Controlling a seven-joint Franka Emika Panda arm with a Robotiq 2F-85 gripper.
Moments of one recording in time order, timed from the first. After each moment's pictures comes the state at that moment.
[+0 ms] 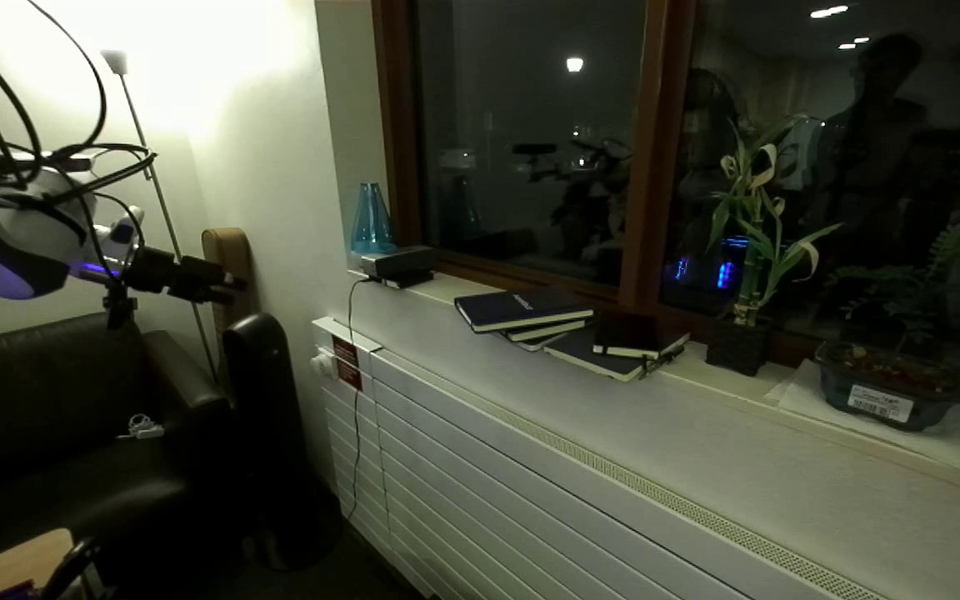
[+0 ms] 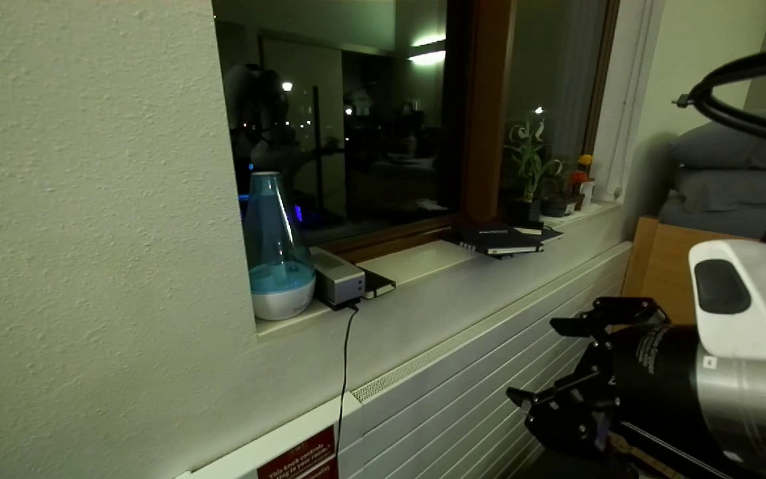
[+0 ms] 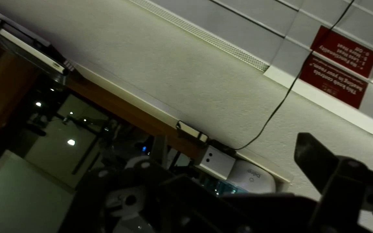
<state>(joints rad) 0.50 0.08 0.51 -2.31 -1.43 2.07 1.71</state>
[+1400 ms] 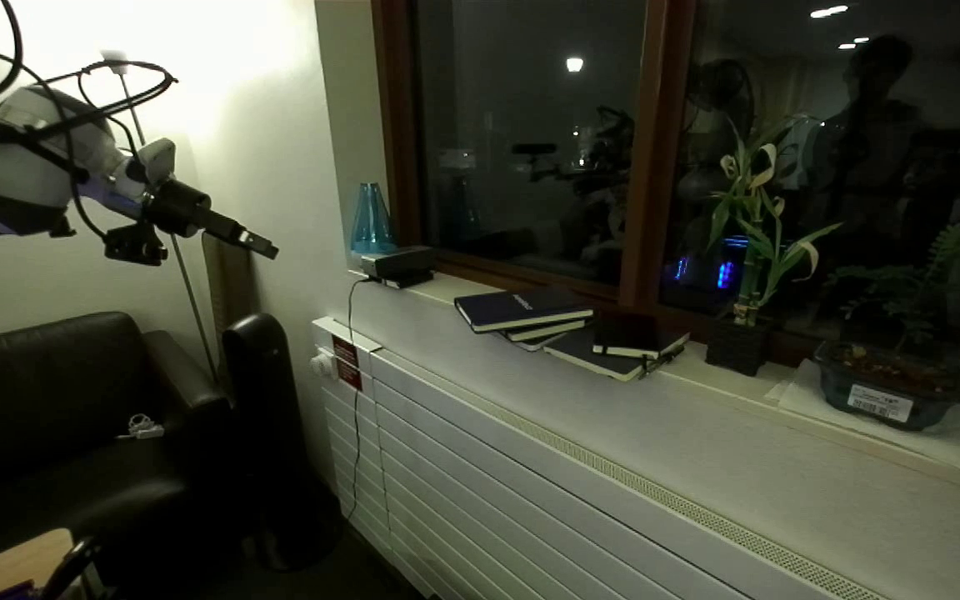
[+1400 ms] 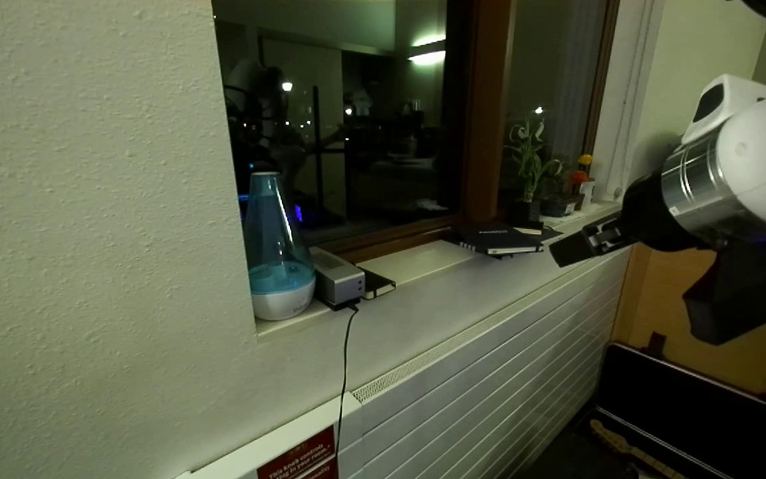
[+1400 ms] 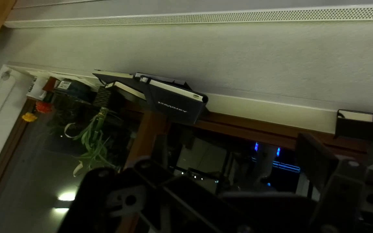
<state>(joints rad) 0.43 -0.19 0.39 -2.34 -1.09 1.96 1.72</state>
